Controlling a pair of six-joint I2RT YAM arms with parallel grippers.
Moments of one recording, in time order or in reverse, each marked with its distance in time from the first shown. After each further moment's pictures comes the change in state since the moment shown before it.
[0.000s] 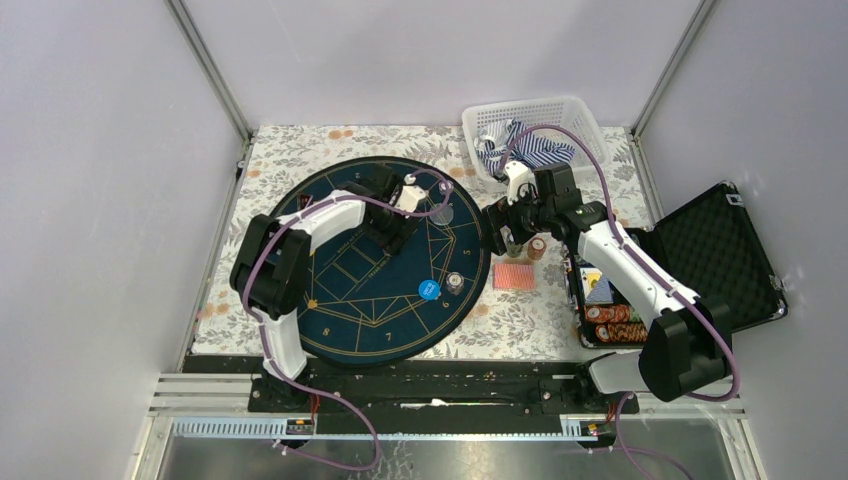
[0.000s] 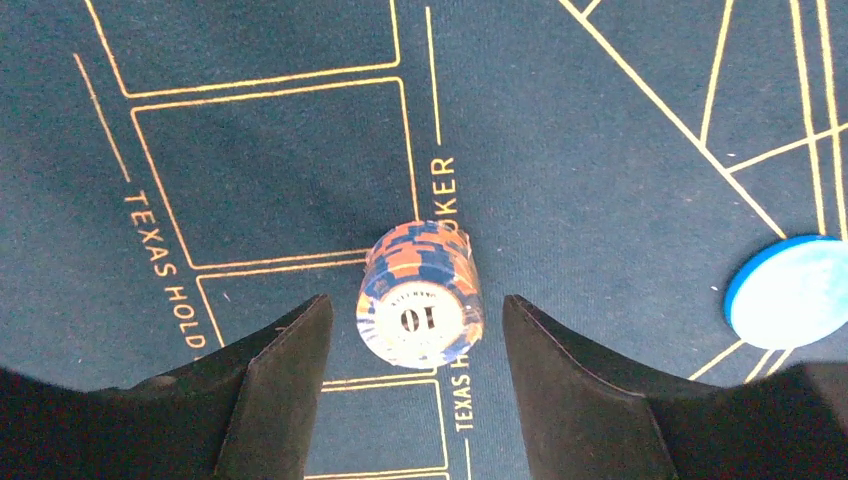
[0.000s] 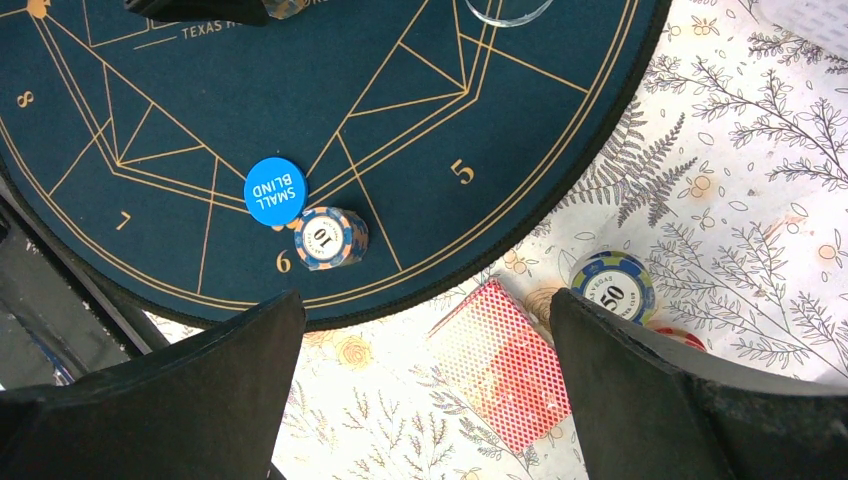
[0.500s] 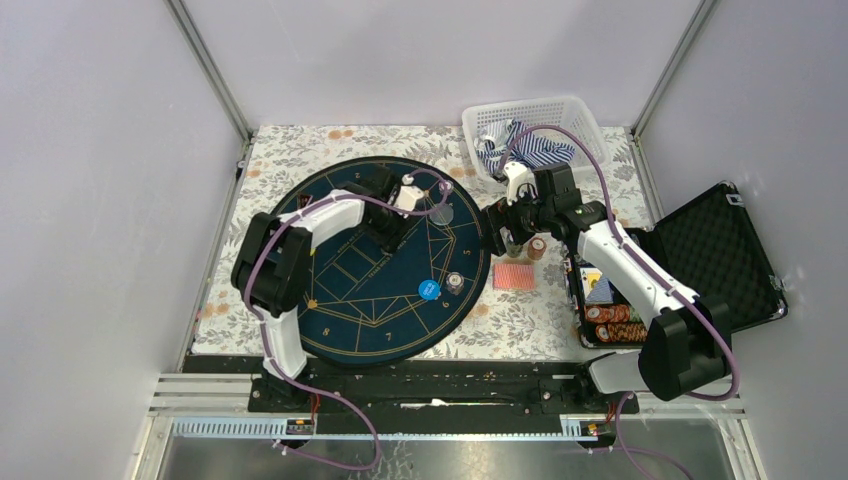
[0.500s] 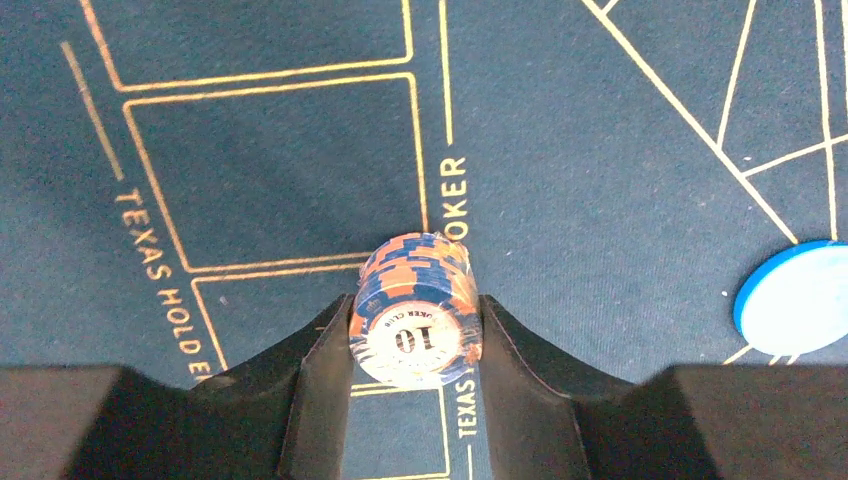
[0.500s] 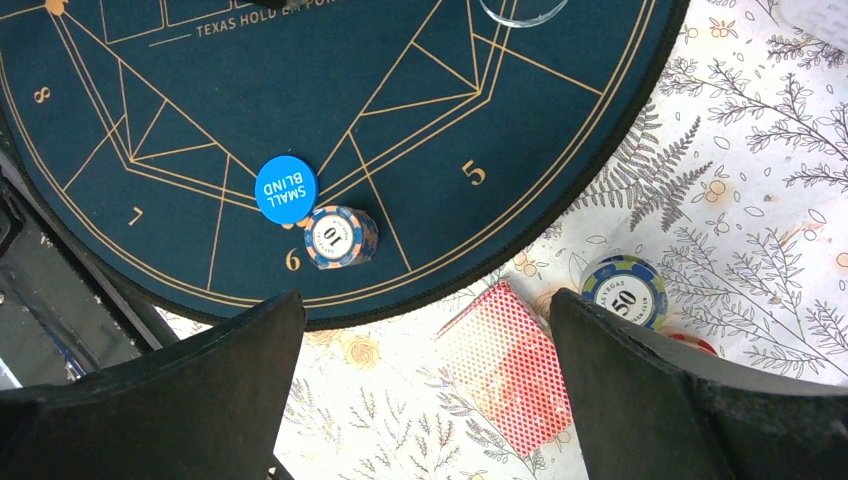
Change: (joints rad) left arm 0.009 0.034 0.001 0.018 0.003 -0.003; right arm -0.001 0.003 0.000 0.000 -0.022 0.000
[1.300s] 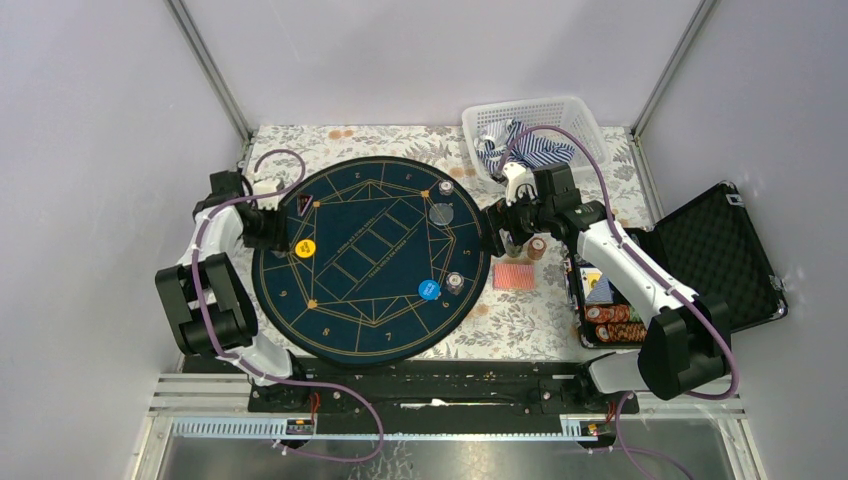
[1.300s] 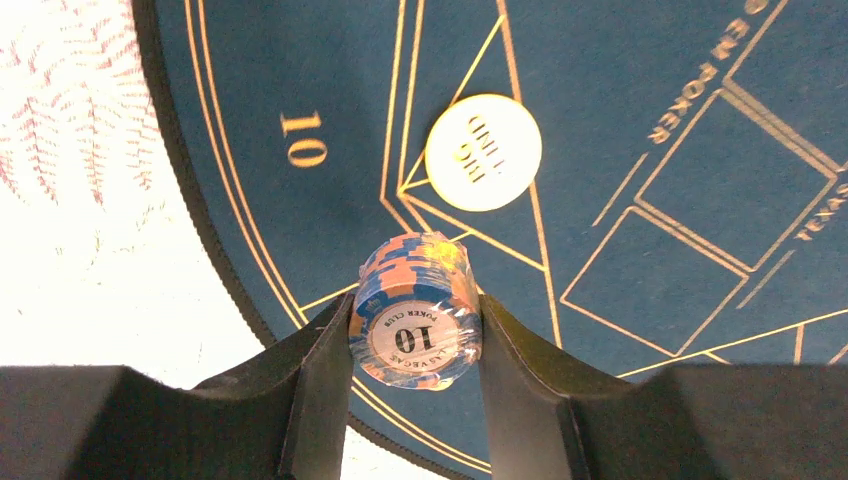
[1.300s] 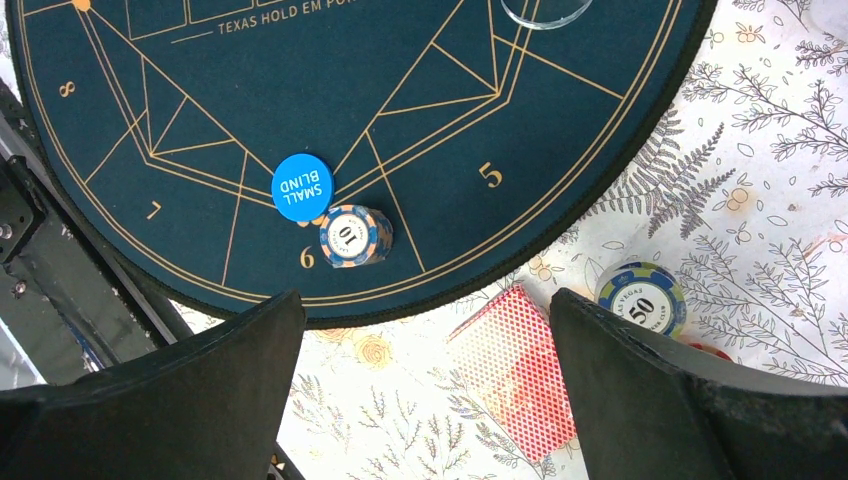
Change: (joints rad) left arm 0.745 -0.320 -0.174 -0.118 0.162 0.091; right arm 0.000 0.005 0.000 -0.001 -0.037 0.000
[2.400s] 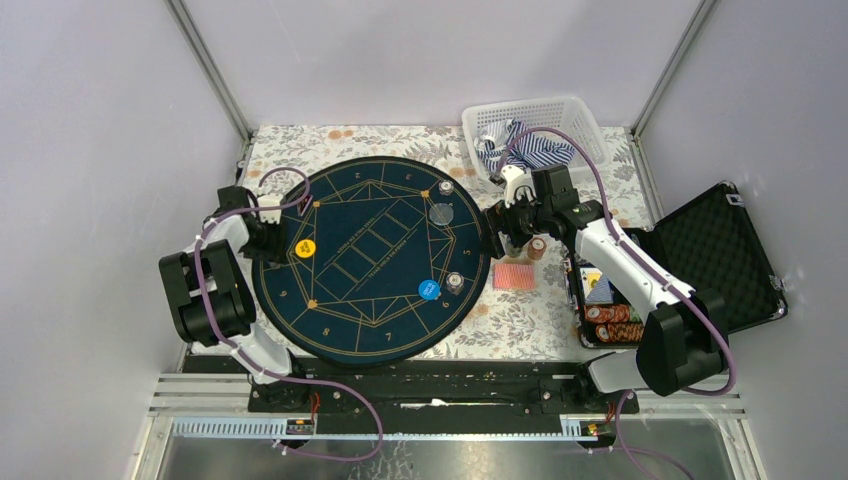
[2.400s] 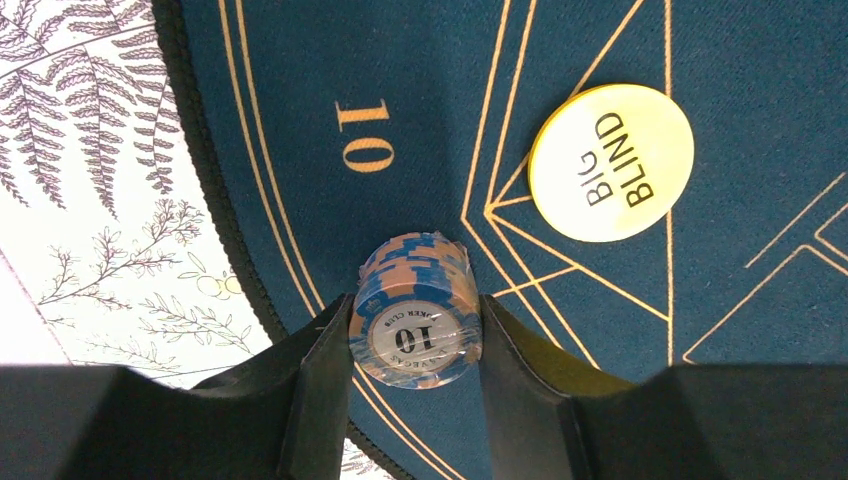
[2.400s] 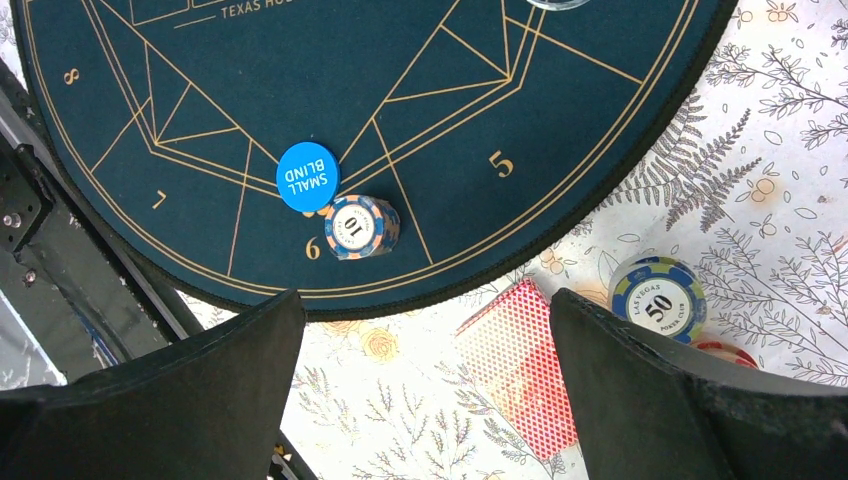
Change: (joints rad) left arm 0.040 0.074 -0.137 0.201 -0.110 0.052; right arm 0.000 0.019 0.000 -0.015 -0.016 0.000
